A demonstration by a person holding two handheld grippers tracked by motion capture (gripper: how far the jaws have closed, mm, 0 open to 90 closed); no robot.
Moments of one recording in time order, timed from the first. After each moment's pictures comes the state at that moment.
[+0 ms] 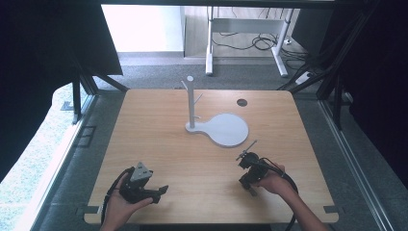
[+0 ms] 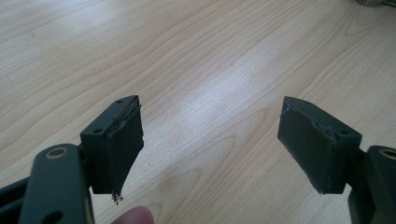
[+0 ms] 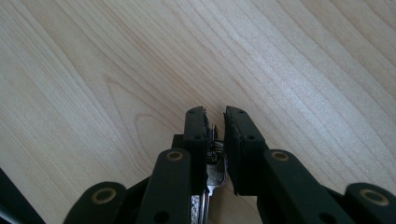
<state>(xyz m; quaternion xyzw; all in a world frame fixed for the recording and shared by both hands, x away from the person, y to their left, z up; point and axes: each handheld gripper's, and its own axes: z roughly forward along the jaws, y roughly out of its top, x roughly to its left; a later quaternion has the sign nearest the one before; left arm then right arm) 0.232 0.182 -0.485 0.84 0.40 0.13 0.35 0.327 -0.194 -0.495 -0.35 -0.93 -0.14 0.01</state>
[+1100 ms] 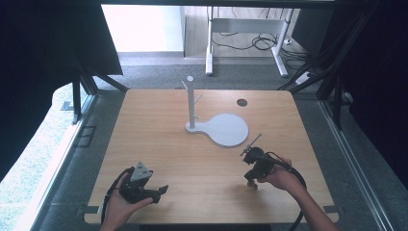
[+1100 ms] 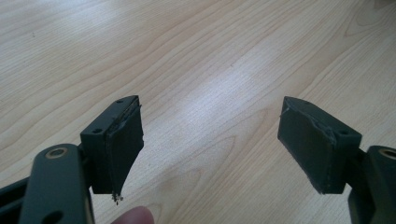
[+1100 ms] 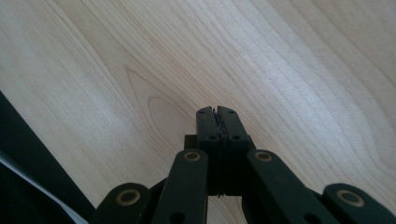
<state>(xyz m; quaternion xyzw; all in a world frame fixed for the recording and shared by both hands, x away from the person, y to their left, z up) 0.232 0.182 -0.484 0.84 0.39 0.13 0.36 0.327 -0.202 -0.459 -0.34 -0.93 -0.13 0.01</state>
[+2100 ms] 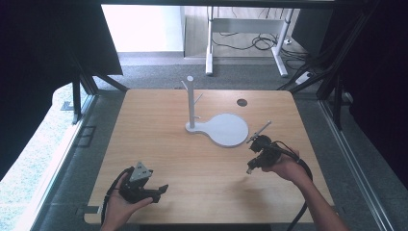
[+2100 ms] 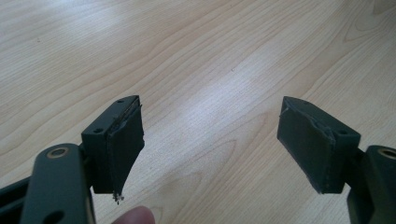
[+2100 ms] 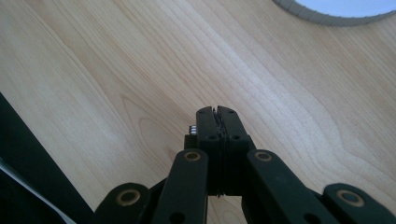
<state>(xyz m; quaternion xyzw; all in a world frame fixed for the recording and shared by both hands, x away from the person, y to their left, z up) 0.232 0.182 -0.483 0.83 0.39 0.14 0.36 0.341 -0.214 -0.423 -0.35 -0.92 -0.17 -0.01</state>
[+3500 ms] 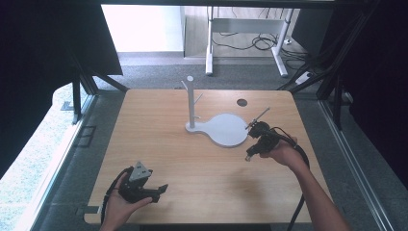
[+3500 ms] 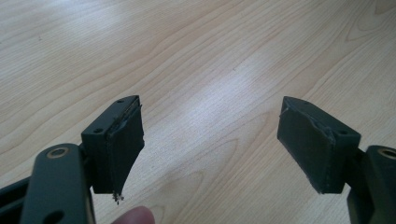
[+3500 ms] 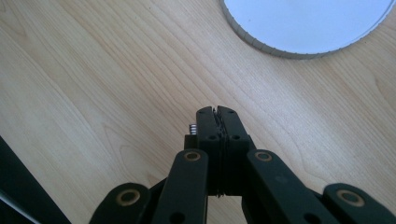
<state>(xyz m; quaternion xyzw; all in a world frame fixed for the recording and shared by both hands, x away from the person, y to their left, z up) 0.232 0.183 -0.484 0.83 0.40 0.14 0.36 0.375 -0.209 -0.408 -0.36 -0.92 -0.17 -0.02</state>
